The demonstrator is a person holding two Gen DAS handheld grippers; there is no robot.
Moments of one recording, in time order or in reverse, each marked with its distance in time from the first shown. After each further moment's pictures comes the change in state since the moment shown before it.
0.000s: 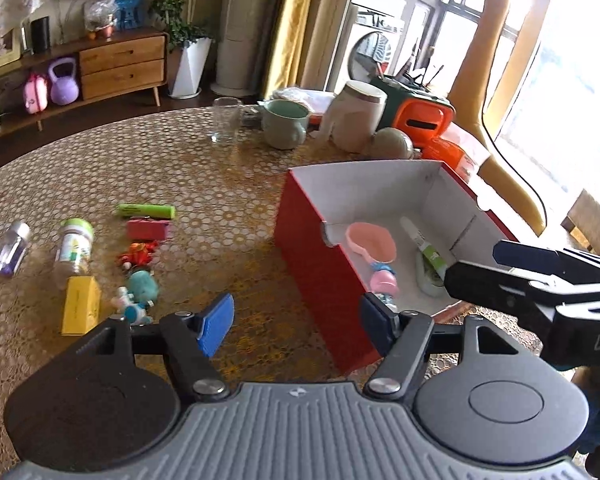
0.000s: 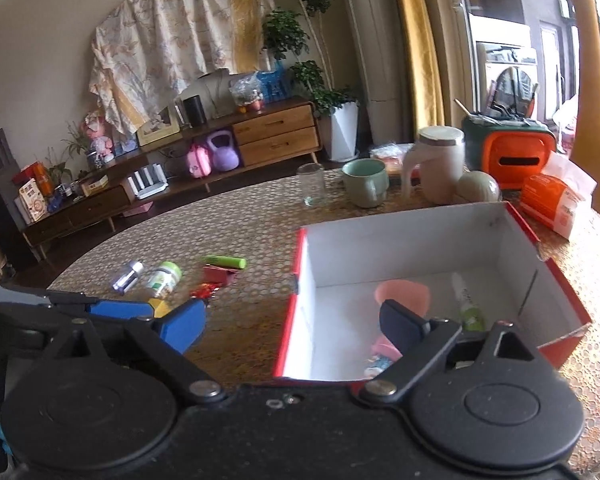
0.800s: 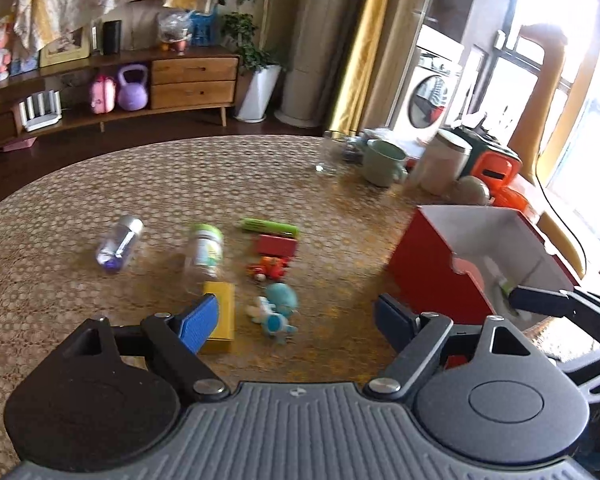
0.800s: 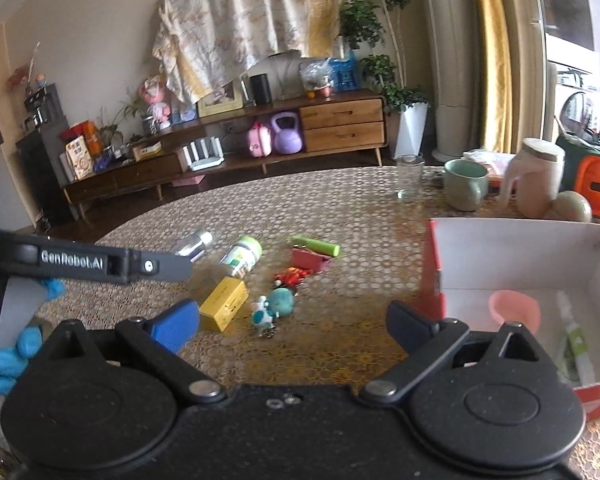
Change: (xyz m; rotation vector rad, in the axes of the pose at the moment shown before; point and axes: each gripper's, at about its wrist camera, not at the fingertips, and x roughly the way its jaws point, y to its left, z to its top) left arm -0.046 0.121 -0.013 -0.115 -0.105 0.114; right arm 0.050 0.093 -0.015 -0.146 0.035 0.123
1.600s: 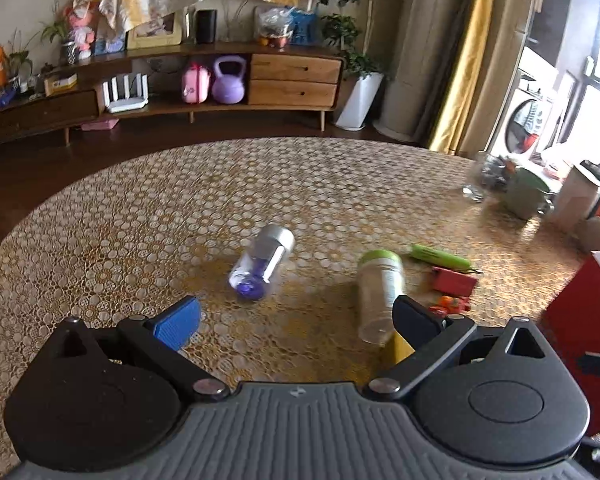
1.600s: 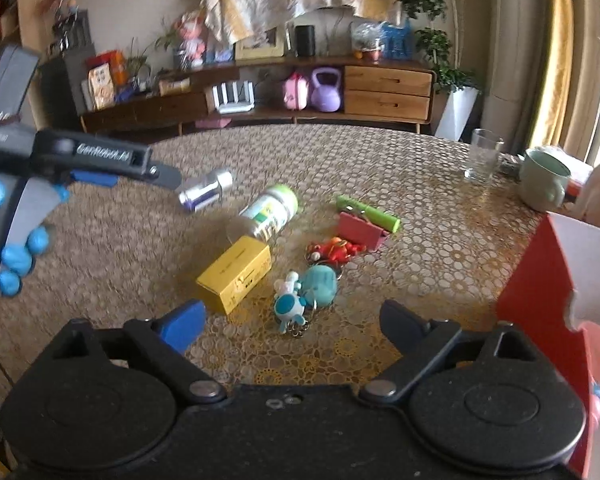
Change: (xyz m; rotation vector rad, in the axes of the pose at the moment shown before) left arm 0.069 0.132 0.011 -0.116 -0.025 0.233; right arm 0.108 0.039 -0.013 -0.184 0.130 0.029
